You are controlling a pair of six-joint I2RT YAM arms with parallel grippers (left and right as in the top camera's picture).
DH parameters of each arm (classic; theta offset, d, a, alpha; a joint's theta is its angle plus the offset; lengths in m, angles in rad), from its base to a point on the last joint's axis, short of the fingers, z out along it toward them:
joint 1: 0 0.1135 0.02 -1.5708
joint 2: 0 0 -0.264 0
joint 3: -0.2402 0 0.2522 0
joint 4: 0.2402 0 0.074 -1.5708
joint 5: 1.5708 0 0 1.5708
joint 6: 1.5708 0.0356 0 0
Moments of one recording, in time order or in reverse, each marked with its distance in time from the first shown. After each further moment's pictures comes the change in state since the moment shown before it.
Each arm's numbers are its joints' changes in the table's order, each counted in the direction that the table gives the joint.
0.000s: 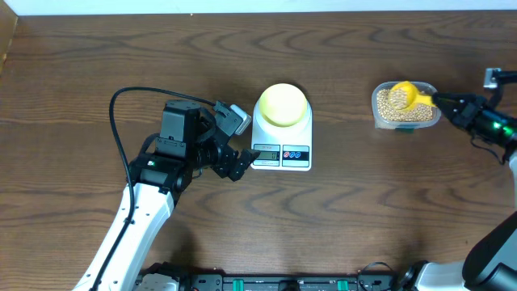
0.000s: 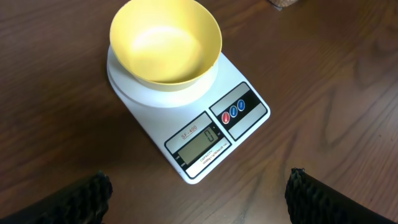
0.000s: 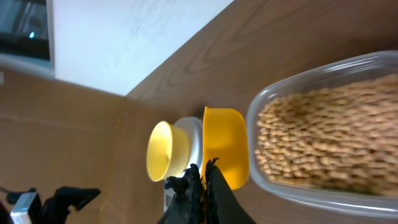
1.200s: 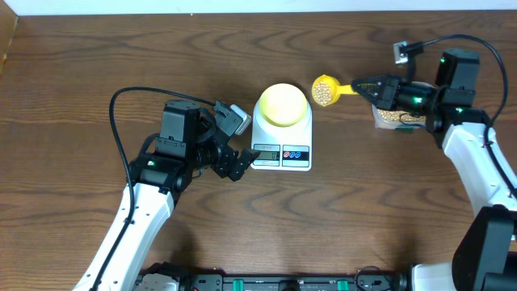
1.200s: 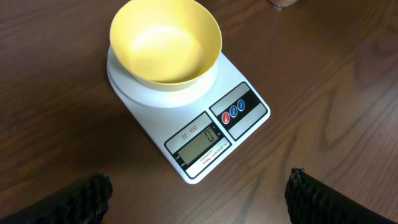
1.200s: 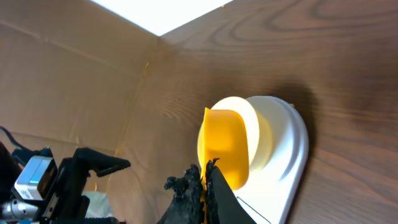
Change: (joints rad) left arm 0.000 0.000 0.000 0.000 0.000 0.000; right arm 0.471 0.000 0.000 -0.273 0.090 0.219
